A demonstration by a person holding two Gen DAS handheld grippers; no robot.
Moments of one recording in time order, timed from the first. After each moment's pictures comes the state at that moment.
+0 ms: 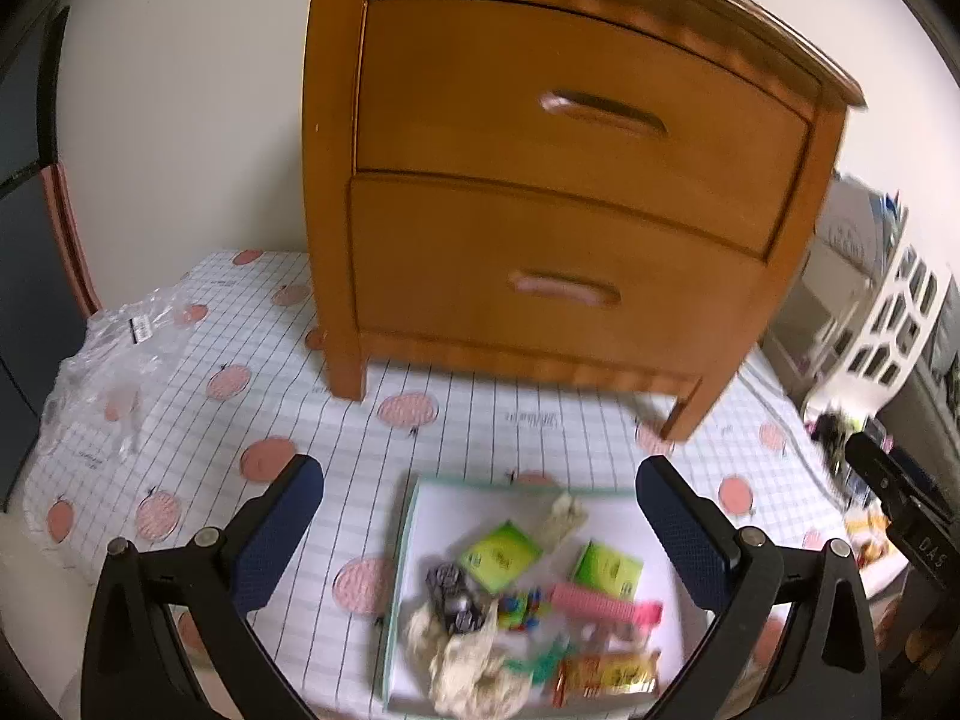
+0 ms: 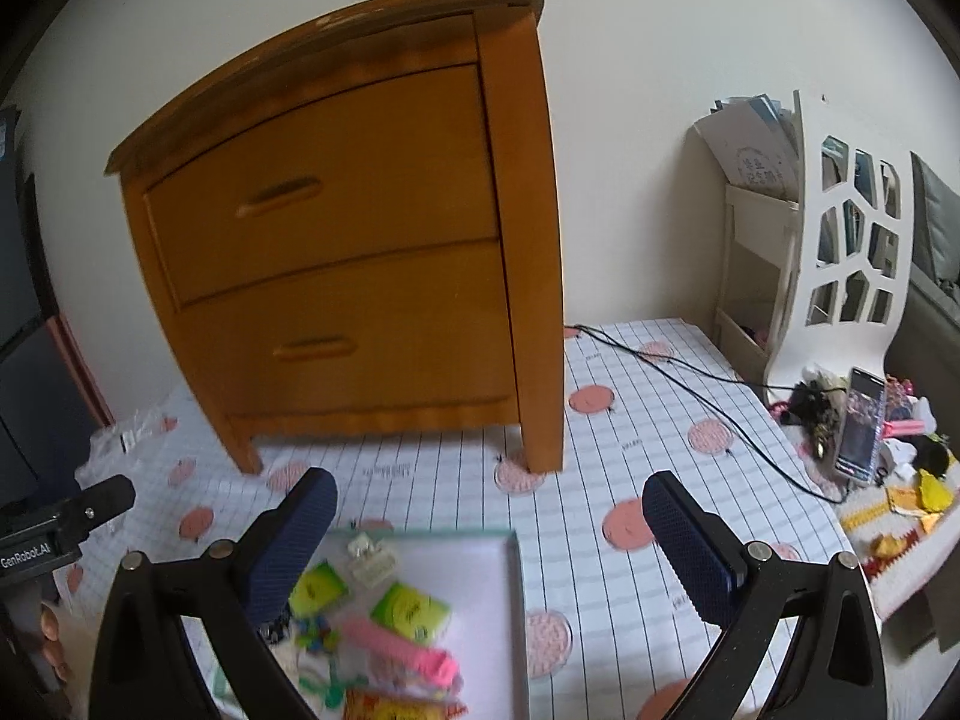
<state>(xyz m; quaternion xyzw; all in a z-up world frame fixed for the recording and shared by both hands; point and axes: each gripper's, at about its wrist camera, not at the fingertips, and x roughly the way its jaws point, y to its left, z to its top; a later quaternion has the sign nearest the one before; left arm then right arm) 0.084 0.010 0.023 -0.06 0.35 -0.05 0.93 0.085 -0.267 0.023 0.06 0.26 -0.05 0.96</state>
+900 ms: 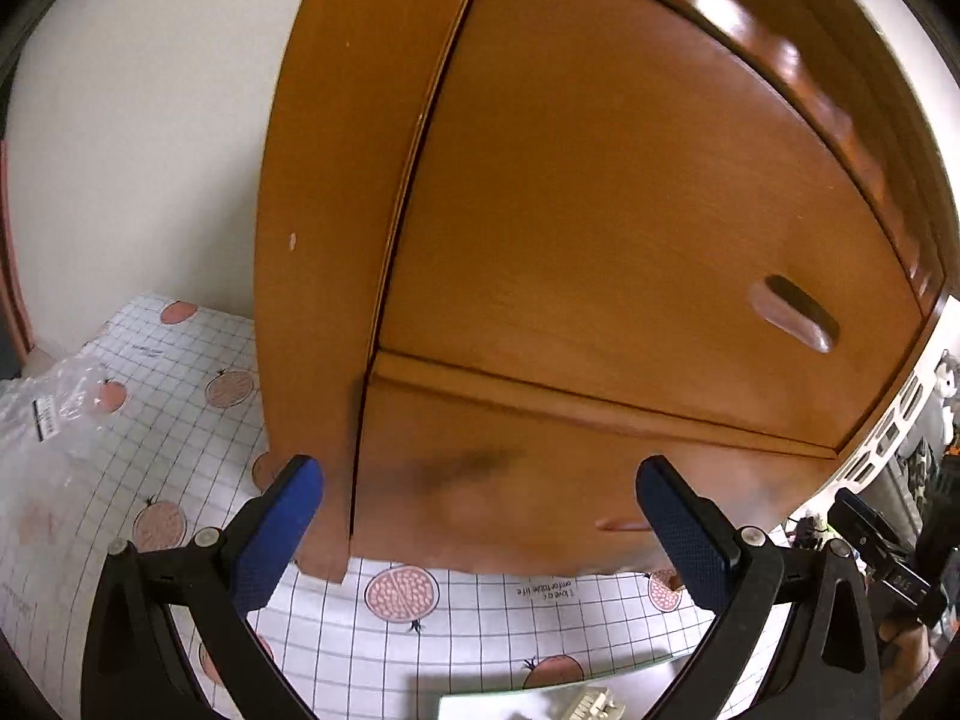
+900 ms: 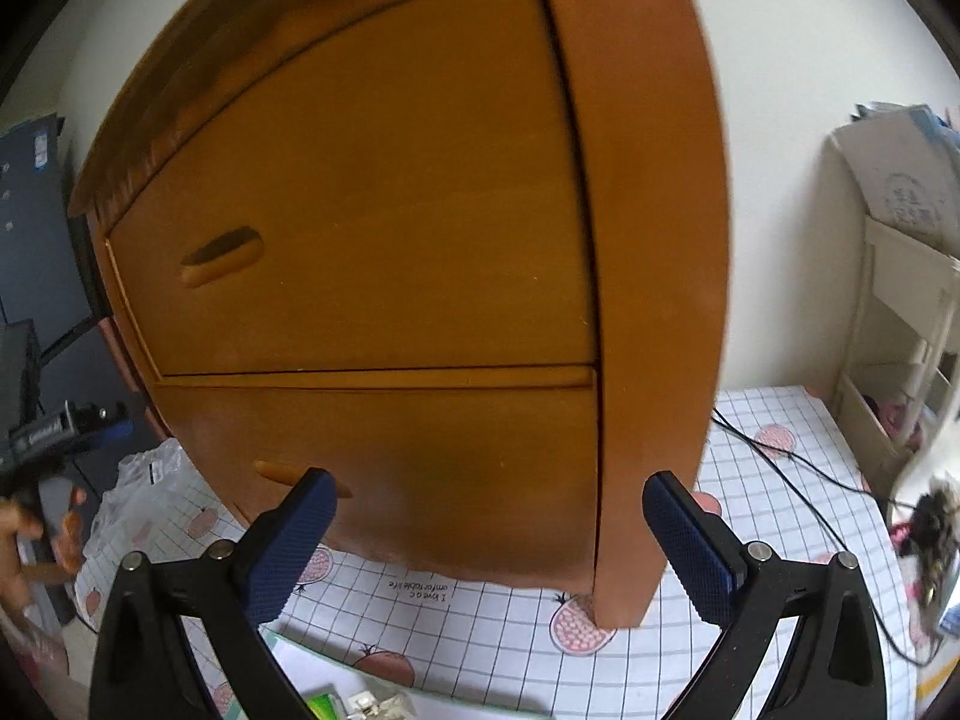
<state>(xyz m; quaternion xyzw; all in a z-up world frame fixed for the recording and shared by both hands) 0.253 0.086 0.030 -0.12 0.31 -0.12 0.93 0.259 -0.287 0.022 0.05 0.25 0.07 0.96</state>
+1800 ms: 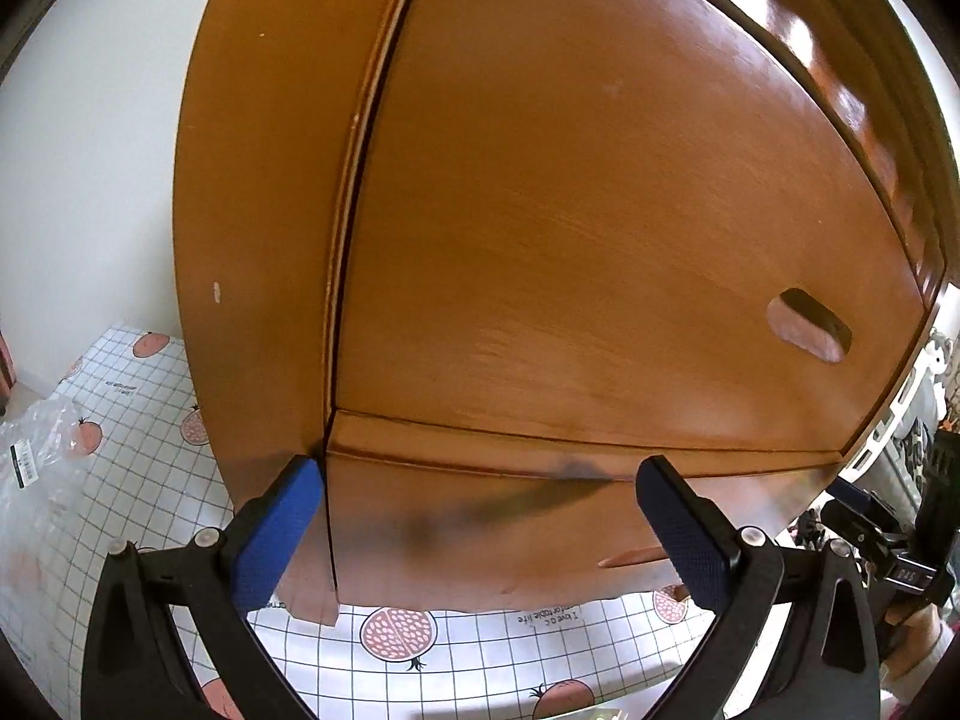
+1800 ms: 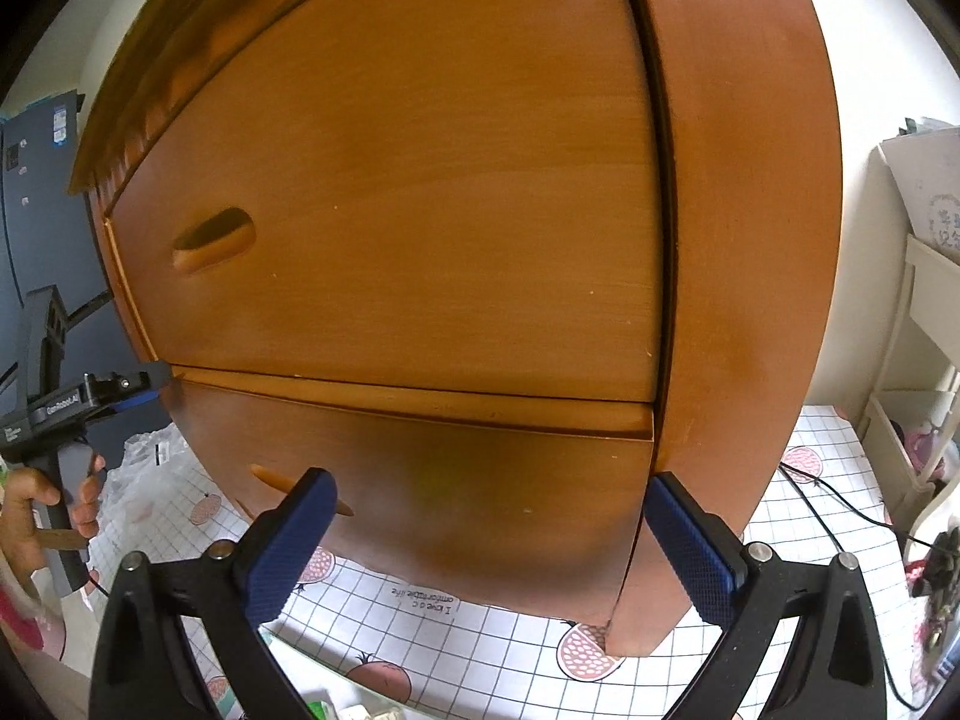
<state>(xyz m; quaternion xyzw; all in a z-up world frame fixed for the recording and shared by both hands) 0.277 0.079 0.027 -0.10 0.30 -0.14 0.94 0.285 -0.273 0.015 0.04 0.26 0.10 0.96</state>
